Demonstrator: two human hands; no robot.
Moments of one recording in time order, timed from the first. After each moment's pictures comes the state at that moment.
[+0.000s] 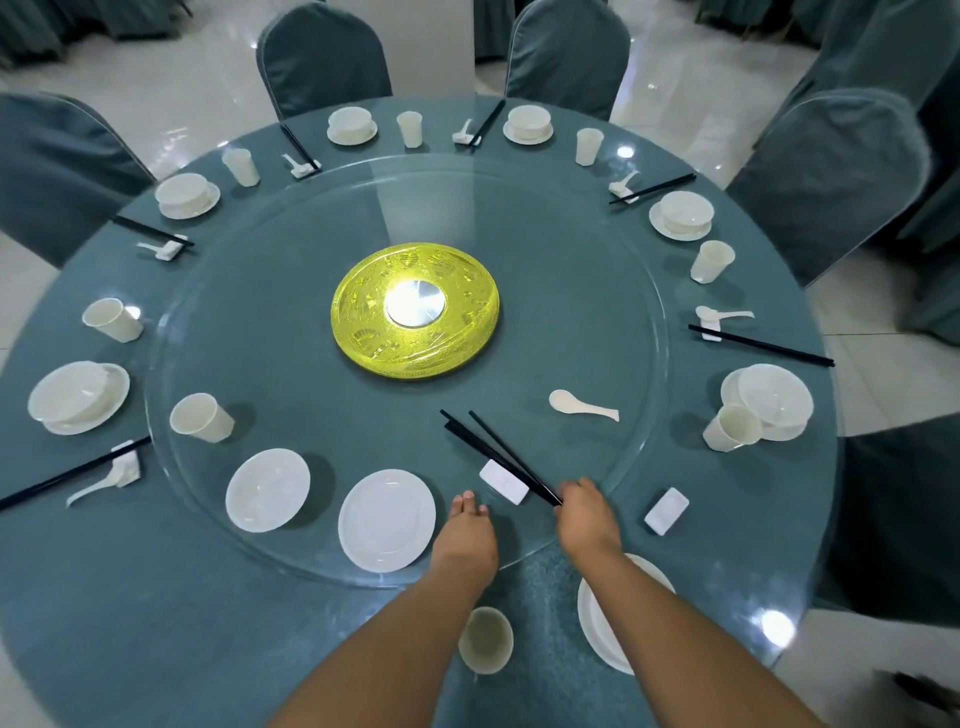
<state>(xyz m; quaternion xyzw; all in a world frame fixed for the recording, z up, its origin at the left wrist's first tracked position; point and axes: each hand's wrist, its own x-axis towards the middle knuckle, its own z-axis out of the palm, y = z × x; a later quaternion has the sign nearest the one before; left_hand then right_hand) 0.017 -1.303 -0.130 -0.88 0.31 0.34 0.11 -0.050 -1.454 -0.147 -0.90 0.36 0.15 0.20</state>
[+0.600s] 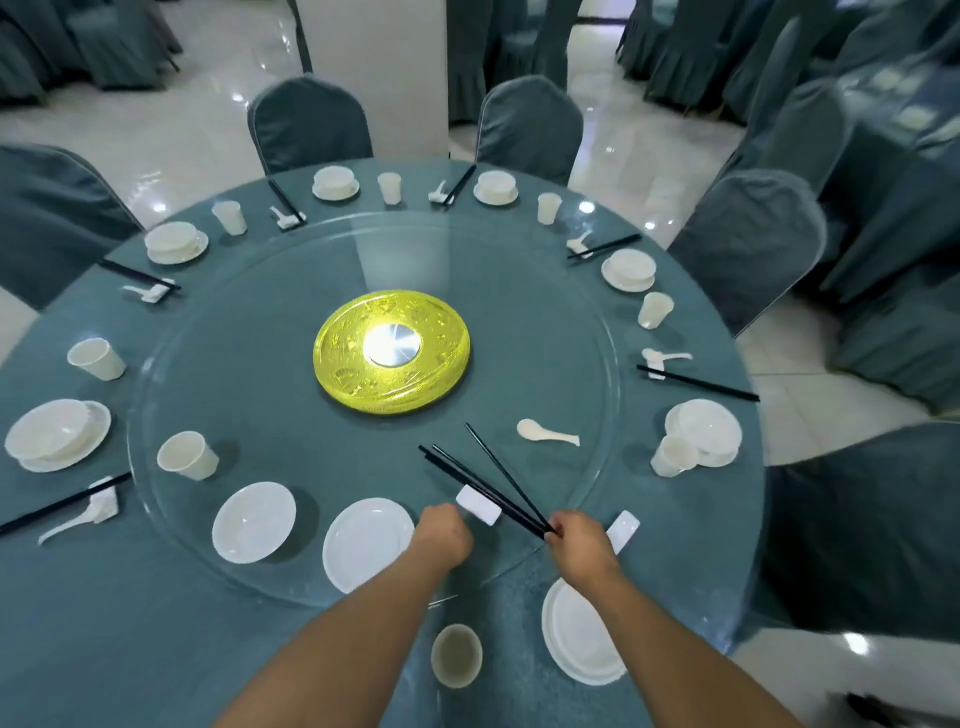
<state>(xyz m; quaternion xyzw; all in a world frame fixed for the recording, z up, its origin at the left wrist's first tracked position) 0.040 -1.314 -0.090 -0.90 0.20 0.36 -0.10 -0.089 -1.475 -0.102 -0.88 0.35 0.14 0.28</state>
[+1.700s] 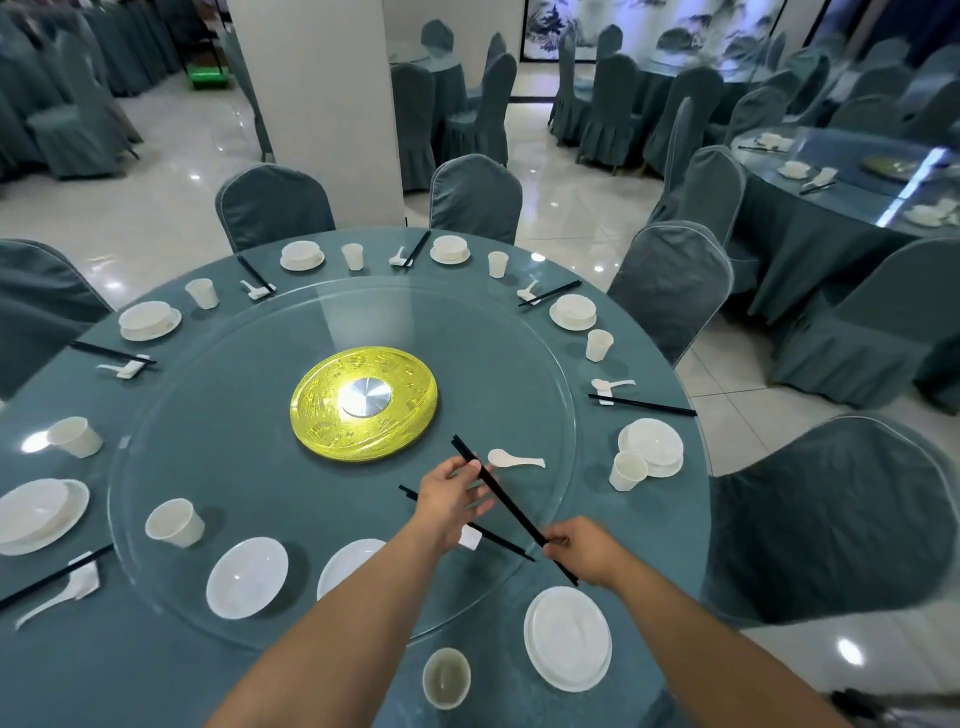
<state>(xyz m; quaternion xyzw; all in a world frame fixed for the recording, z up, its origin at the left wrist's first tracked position) 0.043 -1.362 -0.002 -0.54 -0.08 0.43 -0.72 -0.124 -1.506 -0.021 -0.86 0.29 0.15 0.39</state>
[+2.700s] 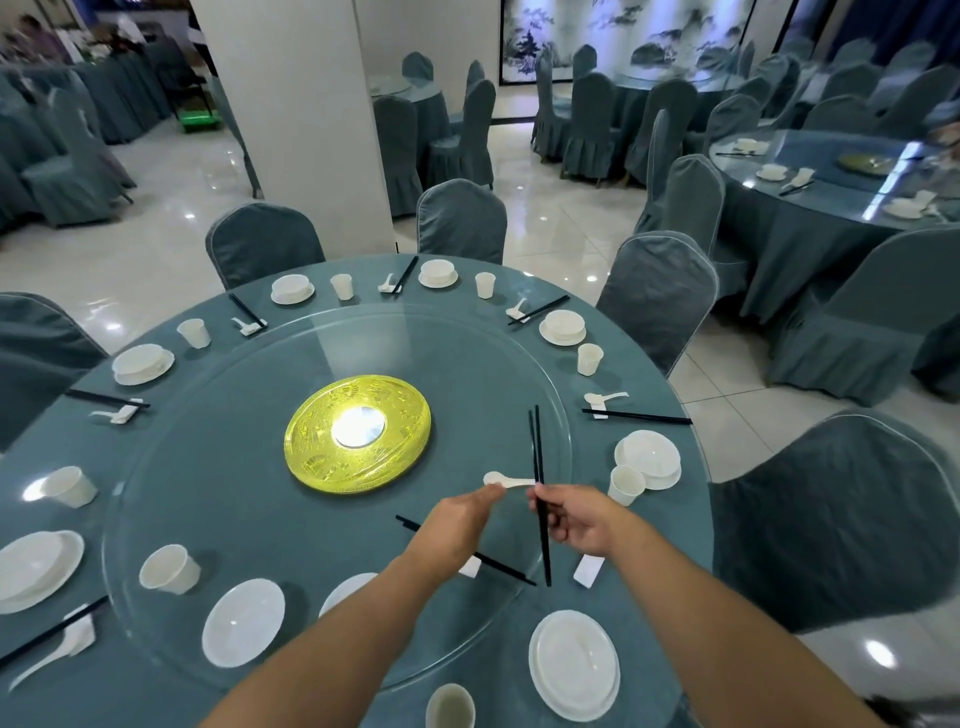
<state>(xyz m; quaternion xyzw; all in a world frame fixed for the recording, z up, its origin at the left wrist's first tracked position) 0.049 -1.357 0.001 -0.81 0.50 0.12 -0.27 -0.074 -1.532 0.028 -0.48 0.44 0.06 0.76</state>
